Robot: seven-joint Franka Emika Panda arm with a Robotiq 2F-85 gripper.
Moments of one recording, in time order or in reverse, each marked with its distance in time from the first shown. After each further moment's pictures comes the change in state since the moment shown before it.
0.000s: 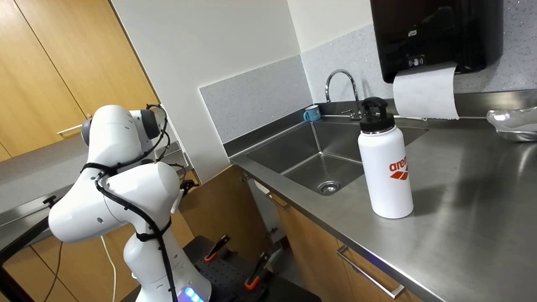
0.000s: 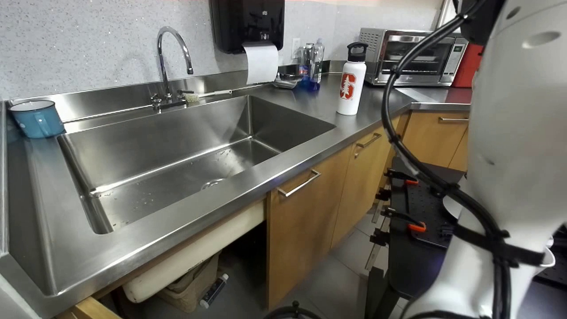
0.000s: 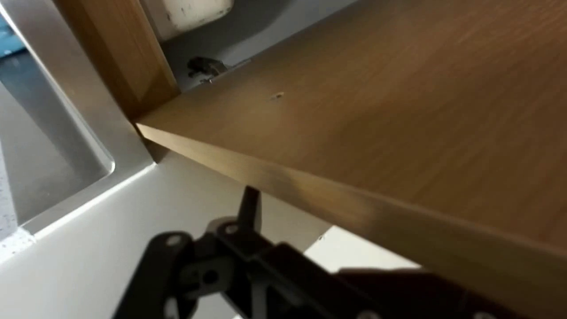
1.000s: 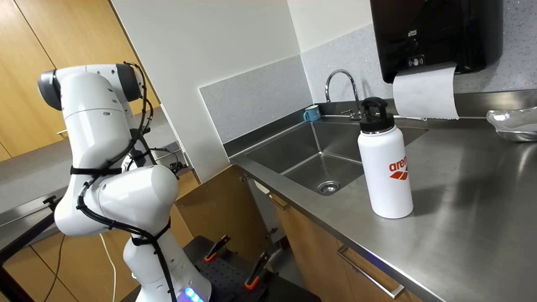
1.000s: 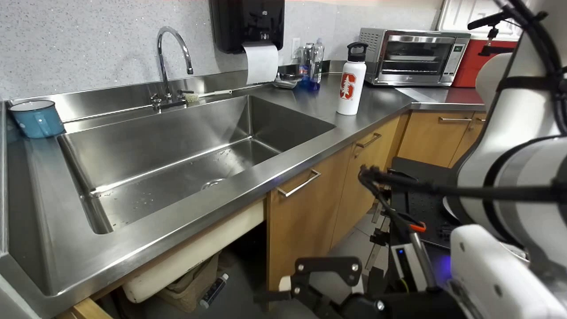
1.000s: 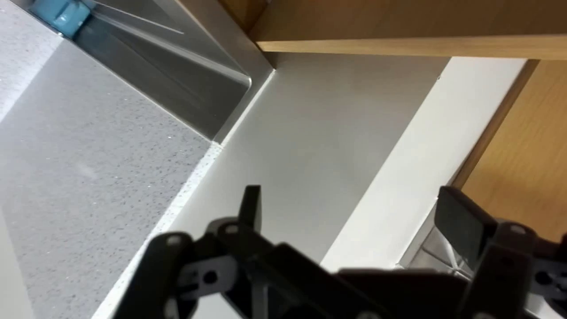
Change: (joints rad) arm -0.231 -0.502 0.245 -0.546 -0.313 -0.083 0.553
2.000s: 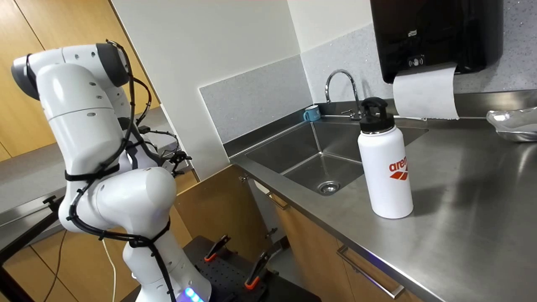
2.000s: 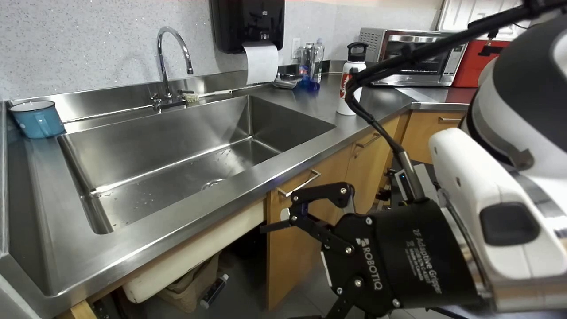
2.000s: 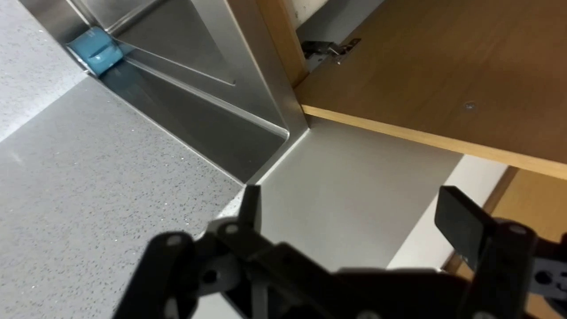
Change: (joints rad) arm -0.129 -0.203 0.020 -0.078 0.292 0.217 -0.399
